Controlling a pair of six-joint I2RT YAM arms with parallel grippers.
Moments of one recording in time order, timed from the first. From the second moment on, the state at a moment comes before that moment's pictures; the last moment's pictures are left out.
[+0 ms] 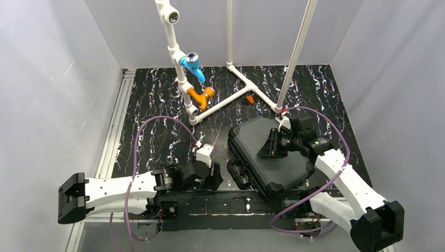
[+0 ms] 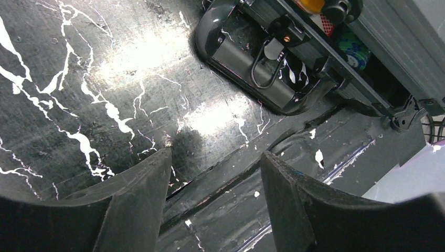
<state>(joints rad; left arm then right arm) -1.27 0.92 0.50 -0.31 -0.35 -0.75 0.40 0.96 0.75 -0.63 -0.57 0.57</state>
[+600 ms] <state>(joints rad) -1.24 1.04 0.48 -0.19 -0.29 -0.72 0.47 0.94 0.59 -0.49 -0.54 0.66</state>
